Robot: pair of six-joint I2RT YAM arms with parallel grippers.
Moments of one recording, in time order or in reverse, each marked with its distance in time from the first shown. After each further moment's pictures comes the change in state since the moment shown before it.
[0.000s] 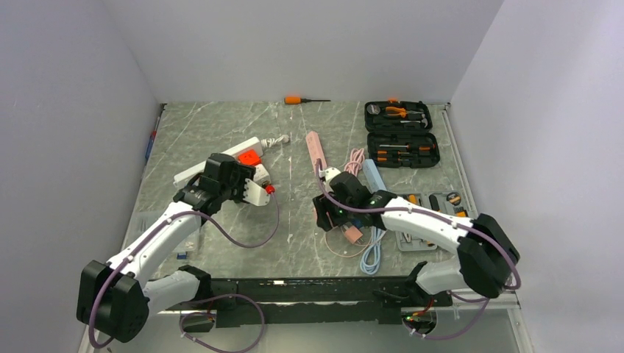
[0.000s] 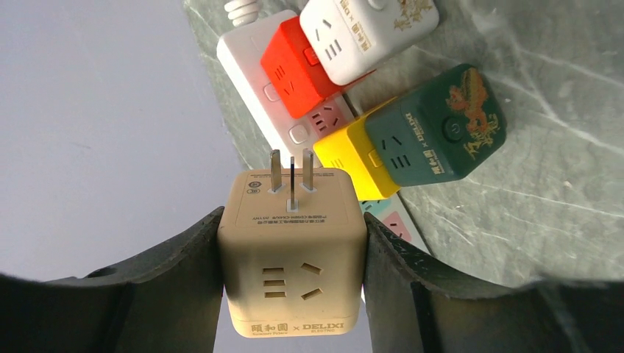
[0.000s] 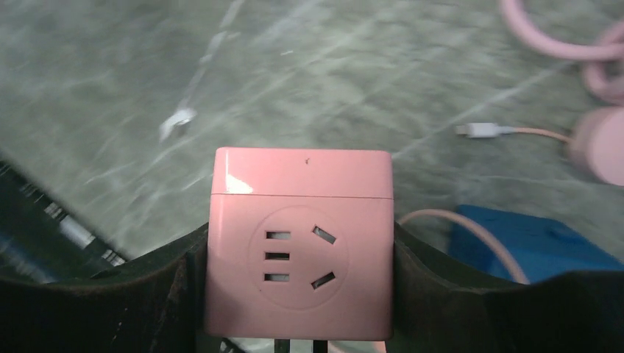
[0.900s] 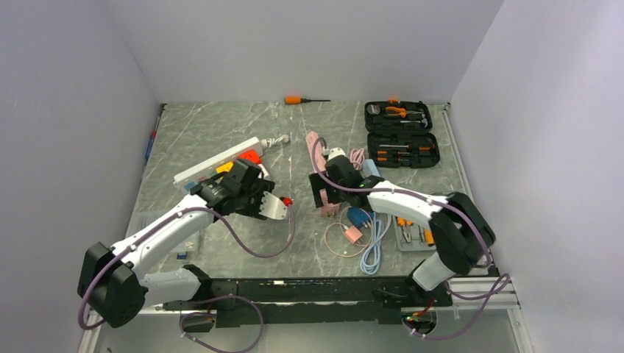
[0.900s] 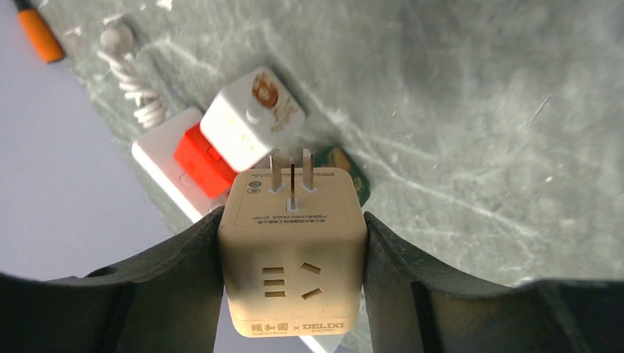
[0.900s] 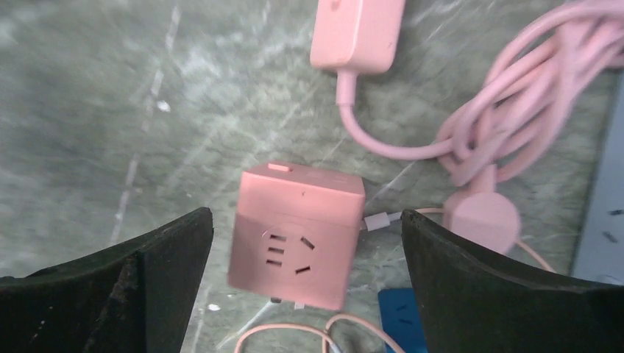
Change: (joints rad) left arm -0.206 0.058 0.121 -0.298 0.020 -0.209; right arm -0.110 0.280 0.131 0.126 0.229 0.060
